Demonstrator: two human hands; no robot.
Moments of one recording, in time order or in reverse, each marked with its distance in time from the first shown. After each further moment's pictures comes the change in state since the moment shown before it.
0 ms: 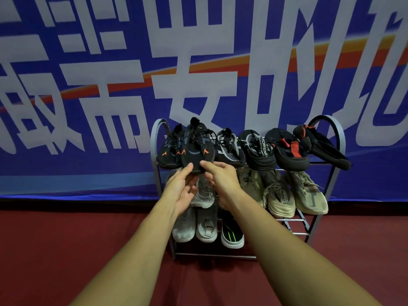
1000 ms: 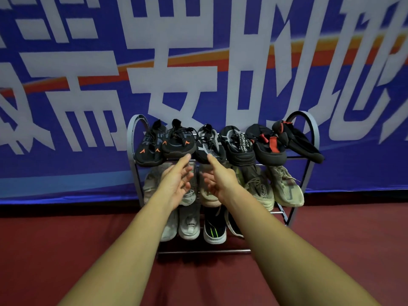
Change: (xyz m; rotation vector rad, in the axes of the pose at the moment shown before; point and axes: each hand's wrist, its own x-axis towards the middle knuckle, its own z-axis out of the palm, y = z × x) left_hand 0.009 -0.015 0.033 0.158 0.001 0.007; right_hand 0.006 -0.010 -0.039 -0.014 0.225 0.218
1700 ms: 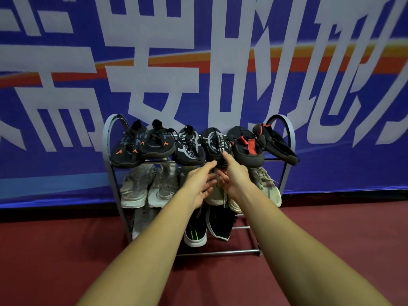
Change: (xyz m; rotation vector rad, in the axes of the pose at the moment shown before) left_hand 0.002 -0.046 0.098 0.147 -0.117 -0.140; right_hand 0.016 -0.037 -0.073 0.144 0.092 -0.086
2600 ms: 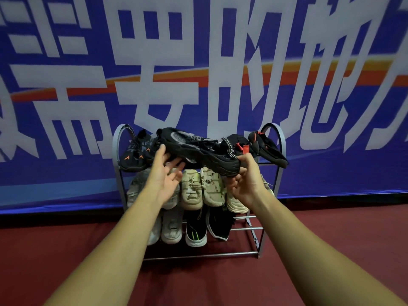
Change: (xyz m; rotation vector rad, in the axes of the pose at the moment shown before) left_hand -0.047 0.049 -0.066 -0.378 -0.001 0.203; right_hand -0.054 -0.026 -0.040 0.102 -0.263 0.014
